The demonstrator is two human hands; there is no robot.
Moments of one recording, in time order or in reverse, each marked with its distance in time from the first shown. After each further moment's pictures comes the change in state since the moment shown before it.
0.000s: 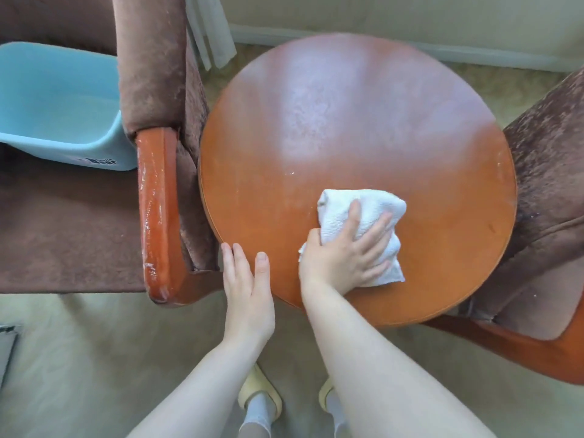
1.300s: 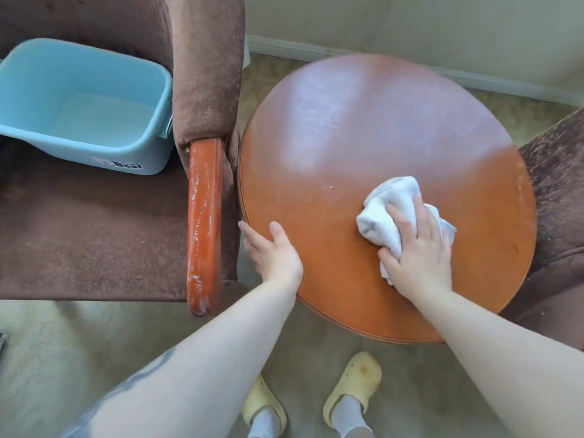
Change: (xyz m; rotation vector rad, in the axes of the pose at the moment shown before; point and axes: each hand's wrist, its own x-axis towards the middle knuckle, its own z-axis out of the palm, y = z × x) left_hand 0.072 0.039 -0.010 -0.313 0.141 -0.348; right_hand 0.078 0.055 -0.031 -0.333 -0.101 -0.573
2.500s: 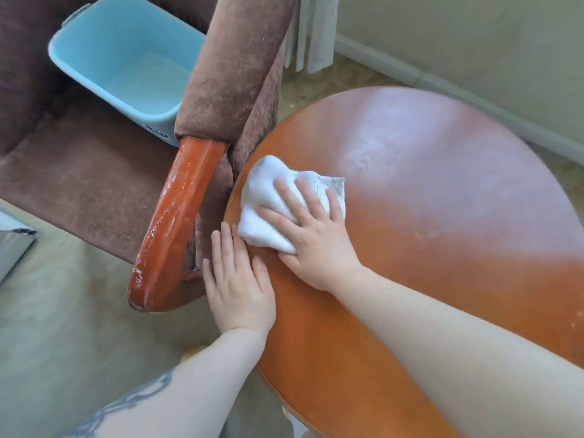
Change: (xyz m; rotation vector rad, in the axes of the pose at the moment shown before) left_hand 0.018 -0.037 0.043 0.687 0.637 0.432; right_hand 0.115 -0.097 0.022 0.057 -0.094 -1.047
